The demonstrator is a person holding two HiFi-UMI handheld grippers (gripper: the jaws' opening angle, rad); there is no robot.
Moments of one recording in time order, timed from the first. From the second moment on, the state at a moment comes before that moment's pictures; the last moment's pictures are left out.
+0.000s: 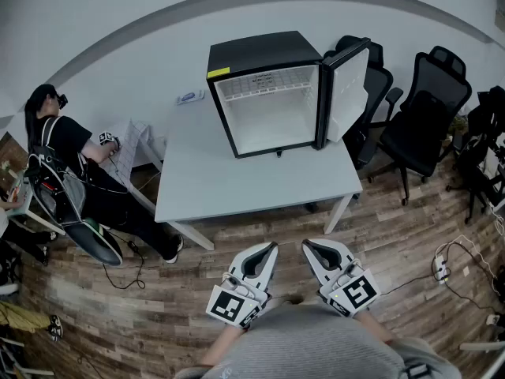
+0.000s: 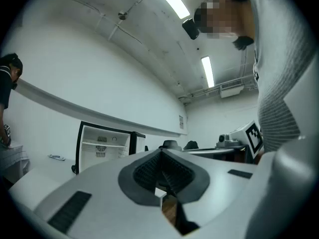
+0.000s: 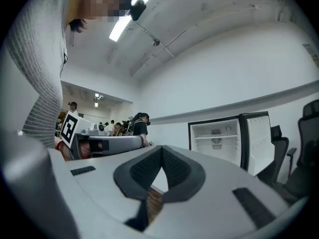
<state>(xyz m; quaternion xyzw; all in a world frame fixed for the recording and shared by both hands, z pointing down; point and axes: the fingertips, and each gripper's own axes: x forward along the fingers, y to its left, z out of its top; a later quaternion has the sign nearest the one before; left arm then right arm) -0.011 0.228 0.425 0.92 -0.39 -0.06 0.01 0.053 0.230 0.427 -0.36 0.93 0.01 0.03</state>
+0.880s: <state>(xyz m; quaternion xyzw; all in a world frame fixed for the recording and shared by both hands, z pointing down) -0.007 0.211 0.424 0.92 -0.38 -0.06 0.01 0.048 0.220 0.424 -0.36 0.93 0.01 0.03</state>
